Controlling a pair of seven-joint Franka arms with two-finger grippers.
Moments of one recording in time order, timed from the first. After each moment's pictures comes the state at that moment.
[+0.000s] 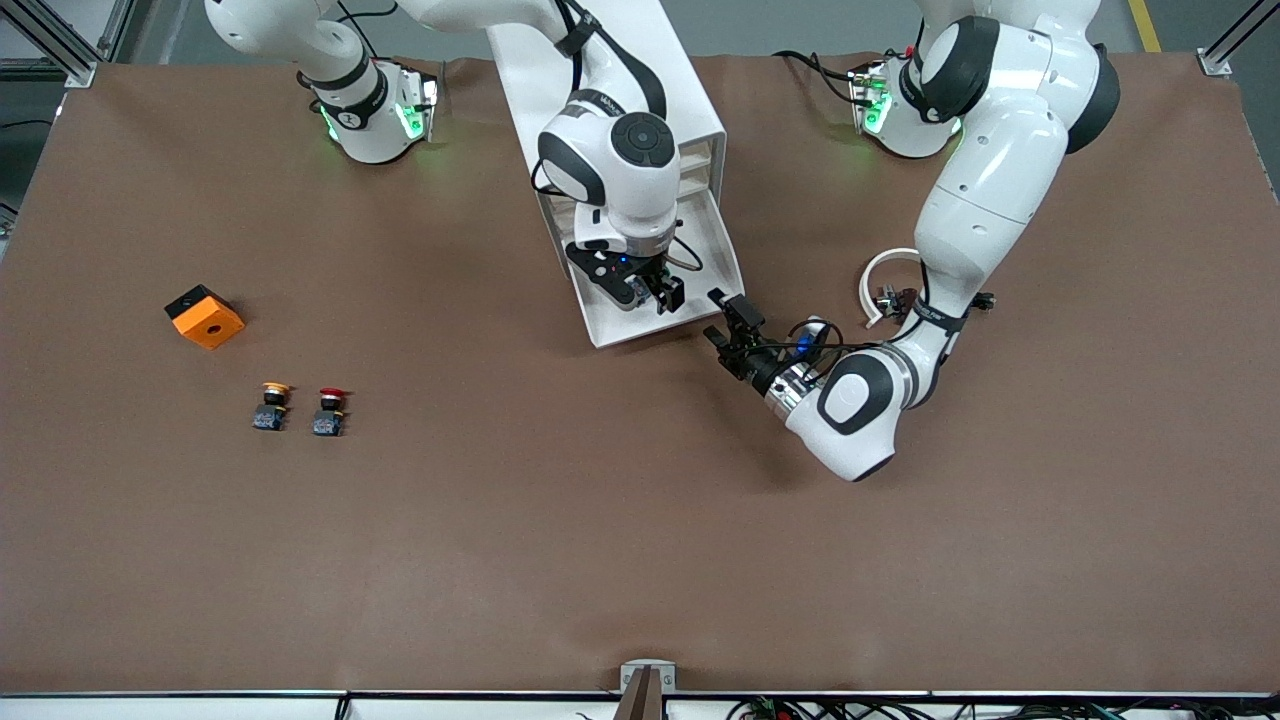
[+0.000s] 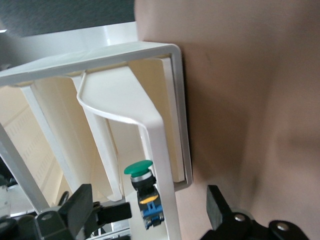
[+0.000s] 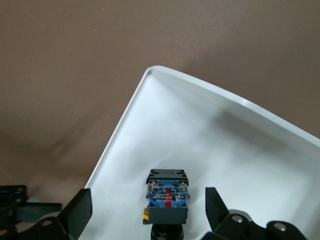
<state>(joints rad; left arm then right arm) -0.20 1.01 -0.22 -1.35 -0.85 1.45 -2.07 0.96 0.52 -0.06 -1.72 -0.02 2.23 1.70</state>
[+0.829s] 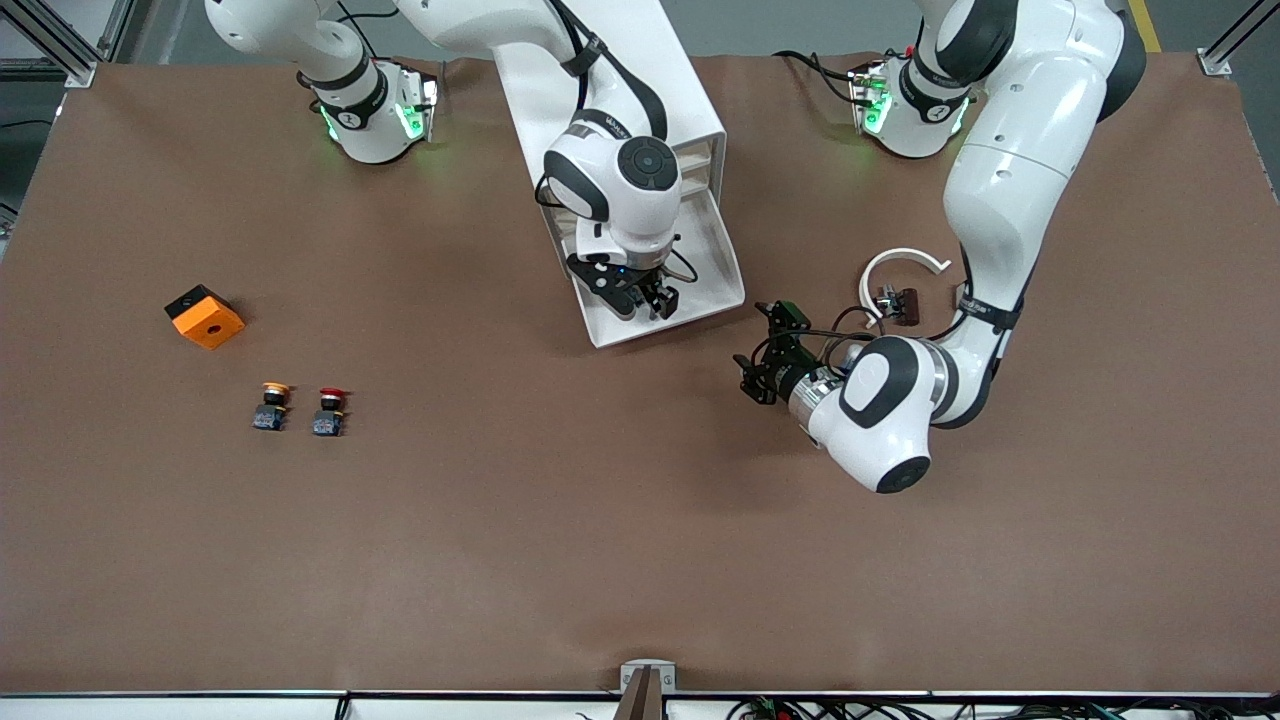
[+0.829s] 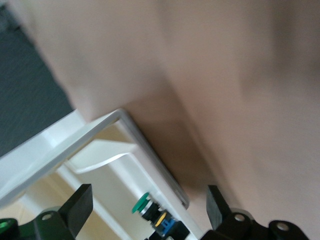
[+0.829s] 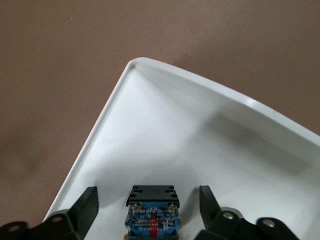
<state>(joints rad) -0.20 0.88 -0.23 -1.31 -0.51 1.53 -1.60 0.96 0.56 -0.06 -1.72 -0.02 2.24 1.68</state>
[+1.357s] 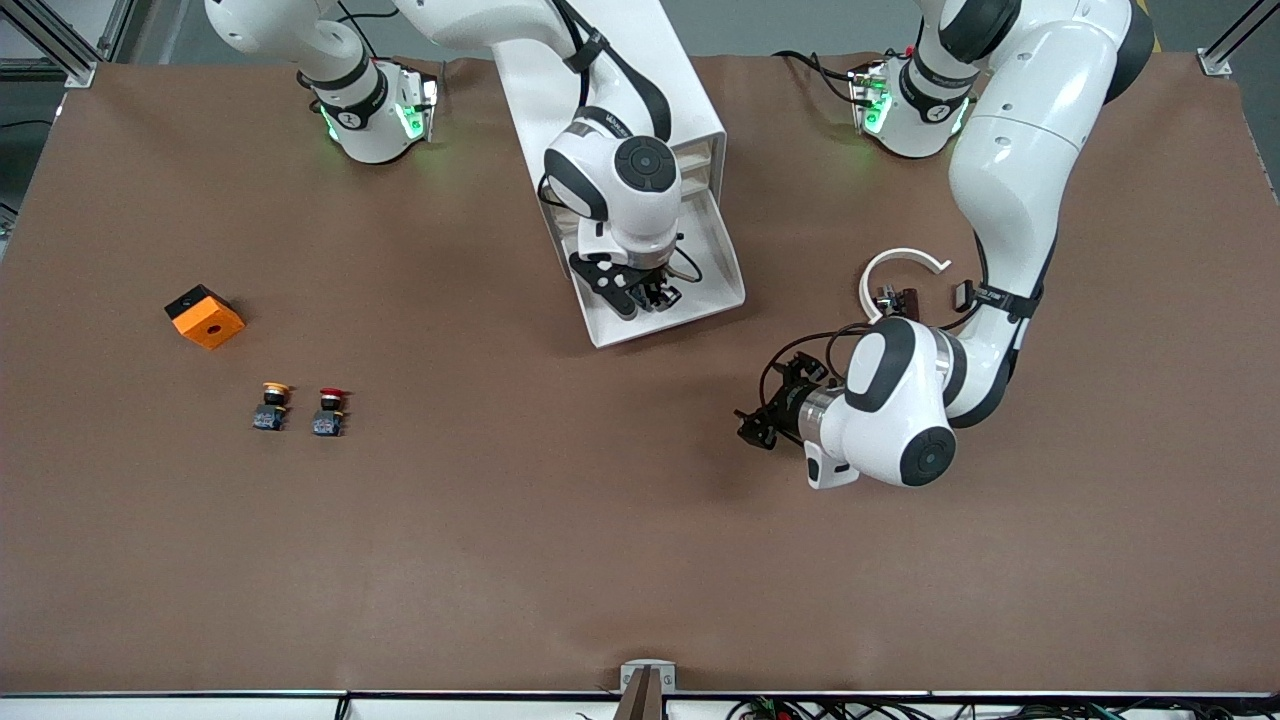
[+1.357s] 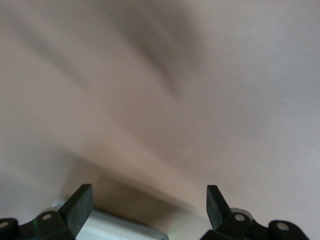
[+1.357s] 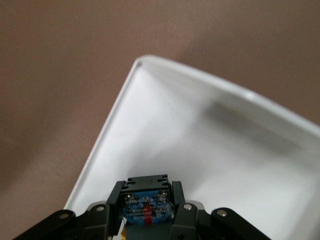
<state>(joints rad) -0.21 0.83 -0.23 -1.31 -0.33 1.84 -1.10 0.94 0.55 -0.07 -1.66 0.03 2.17 1.65</state>
